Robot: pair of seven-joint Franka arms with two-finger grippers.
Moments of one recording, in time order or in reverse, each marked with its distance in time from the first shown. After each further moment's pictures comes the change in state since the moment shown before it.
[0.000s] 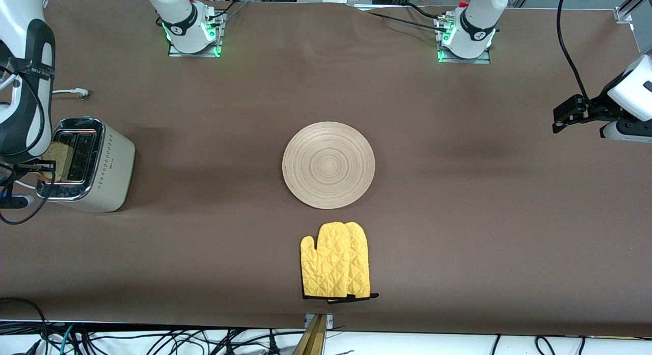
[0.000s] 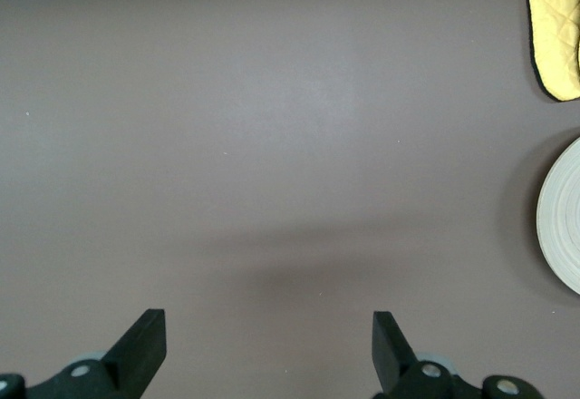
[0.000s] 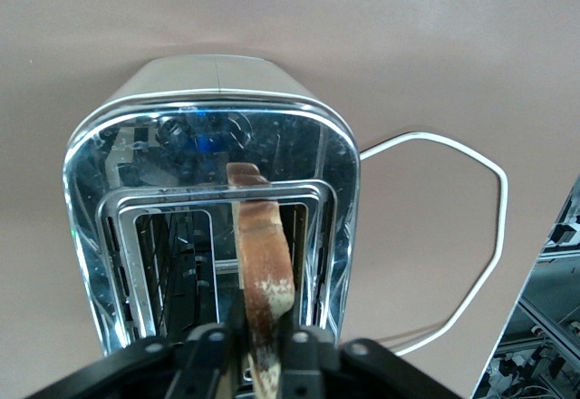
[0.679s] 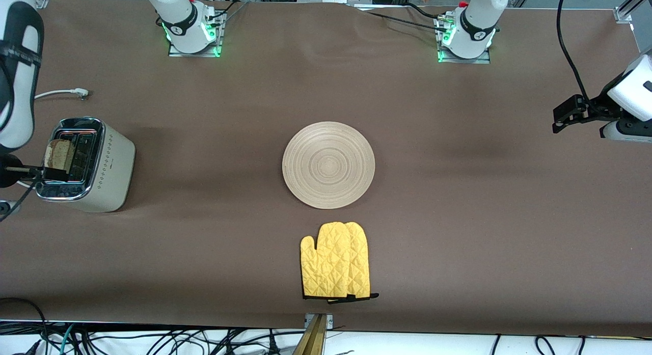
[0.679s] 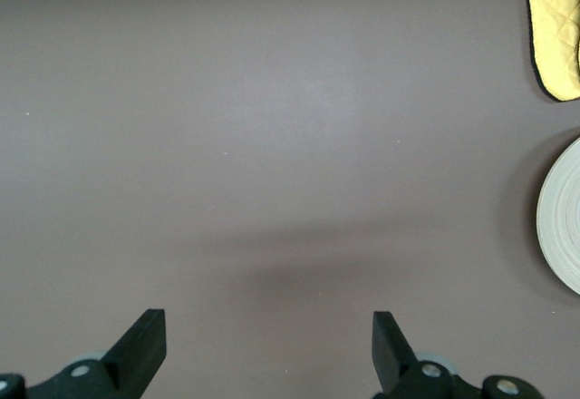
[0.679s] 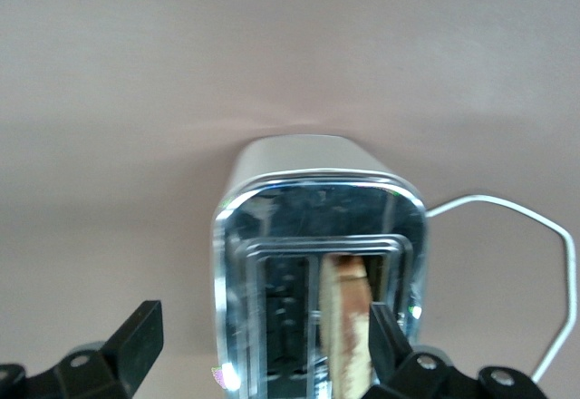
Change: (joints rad) left arm 0.000 0.000 0.000 0.000 0.000 0.000 0.000; right arm 0.022 -0.054 0.010 0.065 0.176 -0.007 -0.005
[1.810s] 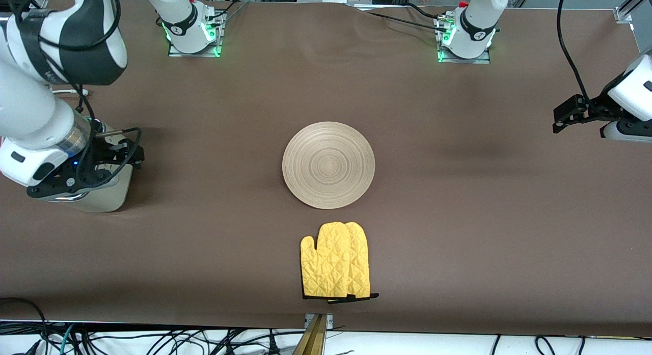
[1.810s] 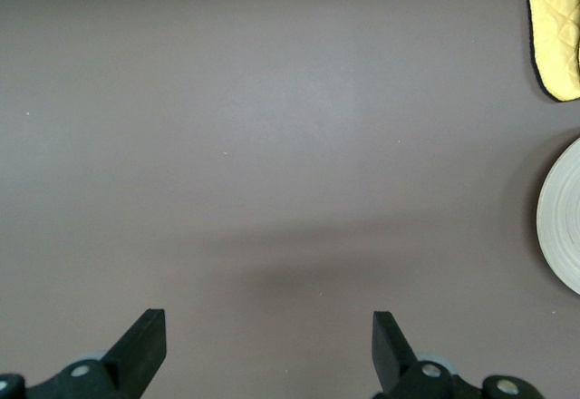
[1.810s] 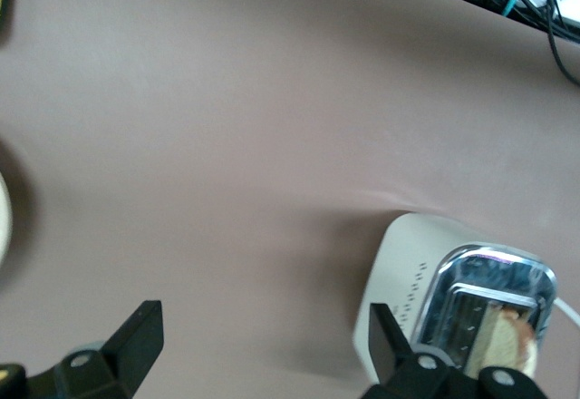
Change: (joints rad) left arm 0.001 0.000 0.000 0.000 0.000 0.000 0.000; right arm 0.128 -0.182 0.322 0.015 -0.184 -0.007 0.242
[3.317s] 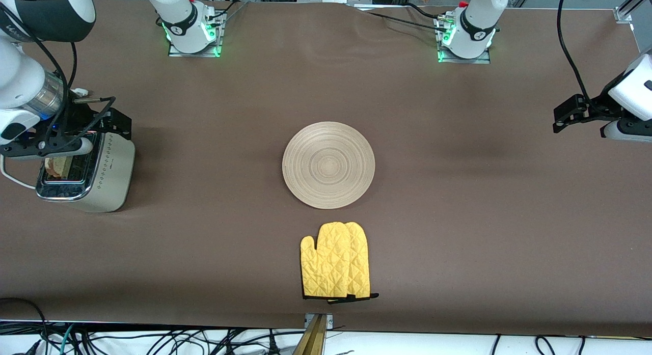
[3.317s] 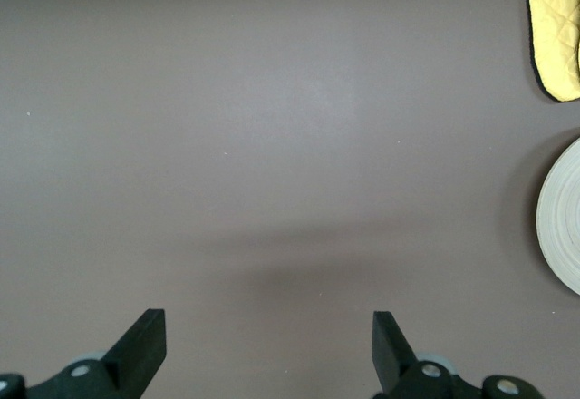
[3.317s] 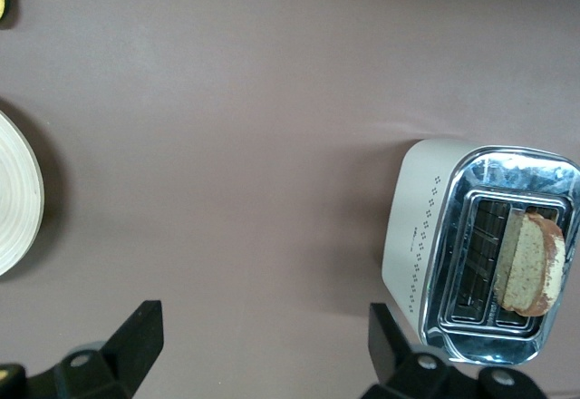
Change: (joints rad) left arm 0.000 -0.001 0.000 0.000 0.000 0.000 0.000; right arm -0.258 -0.190 0.232 -0.220 0.014 -0.021 0.055
